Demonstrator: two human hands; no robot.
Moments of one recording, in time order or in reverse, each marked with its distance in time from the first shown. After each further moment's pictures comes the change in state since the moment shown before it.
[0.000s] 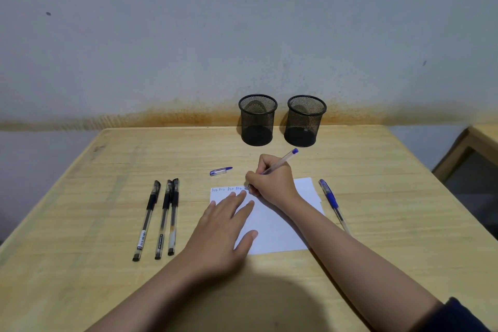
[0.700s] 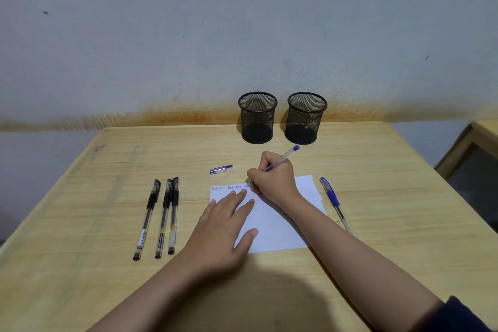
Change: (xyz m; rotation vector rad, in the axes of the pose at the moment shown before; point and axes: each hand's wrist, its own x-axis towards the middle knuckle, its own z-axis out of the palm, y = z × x) left_hand 0.000 -0.002 0.001 -0.011 0.006 0.007; right_hand 0.000 -0.001 0.000 -0.018 0.054 0.000
